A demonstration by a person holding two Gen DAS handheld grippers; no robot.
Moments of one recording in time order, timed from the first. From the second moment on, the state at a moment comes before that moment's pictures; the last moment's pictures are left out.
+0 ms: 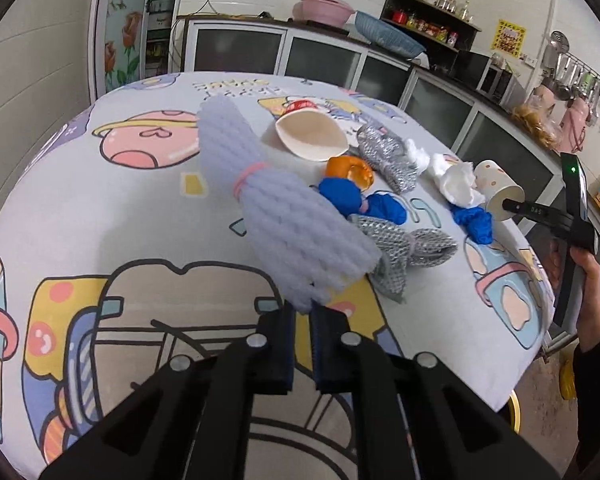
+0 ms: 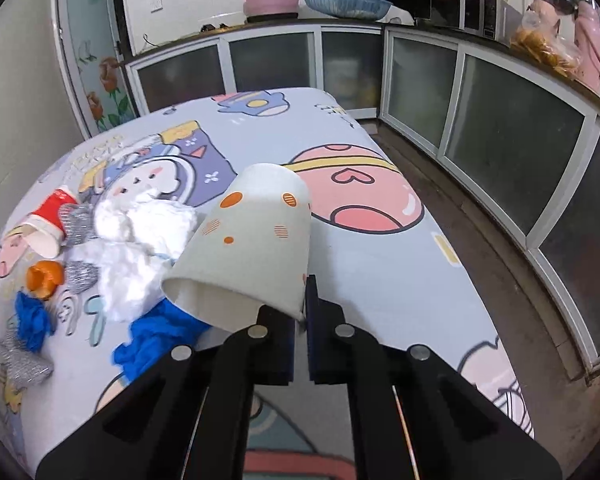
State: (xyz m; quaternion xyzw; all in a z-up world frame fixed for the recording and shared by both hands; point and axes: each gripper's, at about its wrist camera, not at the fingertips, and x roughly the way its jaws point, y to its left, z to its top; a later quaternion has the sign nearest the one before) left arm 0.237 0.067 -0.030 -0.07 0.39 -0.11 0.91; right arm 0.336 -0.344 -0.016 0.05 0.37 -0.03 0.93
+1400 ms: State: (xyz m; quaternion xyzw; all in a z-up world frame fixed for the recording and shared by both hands) left arm 0.077 -0.264 -0.052 0.16 0.36 -0.56 0.73; right arm -0.078 -0.462 -0.065 0.13 0.39 -0.23 0.88
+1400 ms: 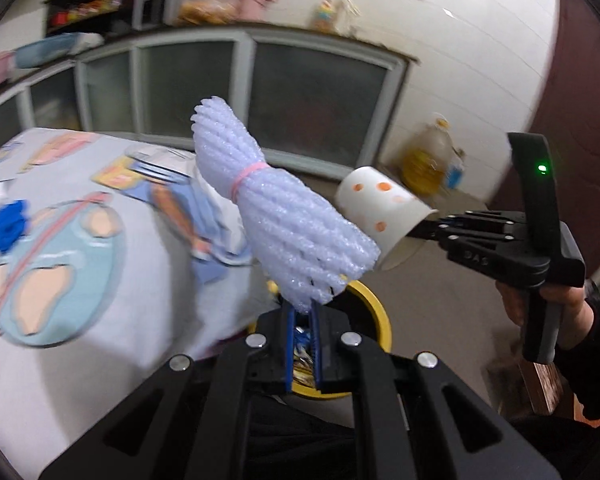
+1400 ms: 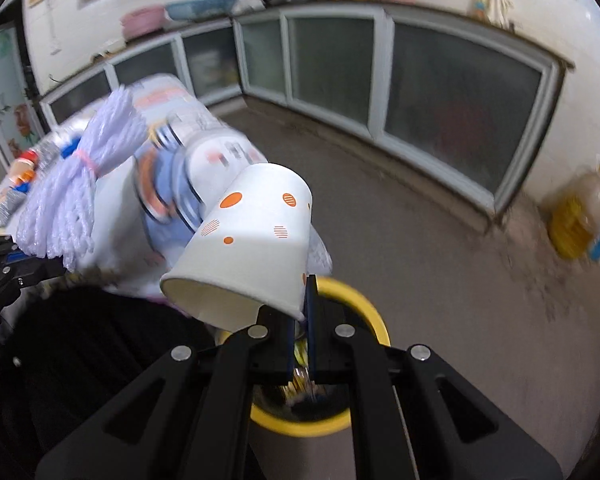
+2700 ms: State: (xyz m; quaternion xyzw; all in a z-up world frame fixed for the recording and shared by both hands) left arm 0.086 -0.220 -0.030 0.08 0.35 -0.53 0.76; right arm -0.107 -0.493 -0.063 0.16 0.32 -0.28 0.89
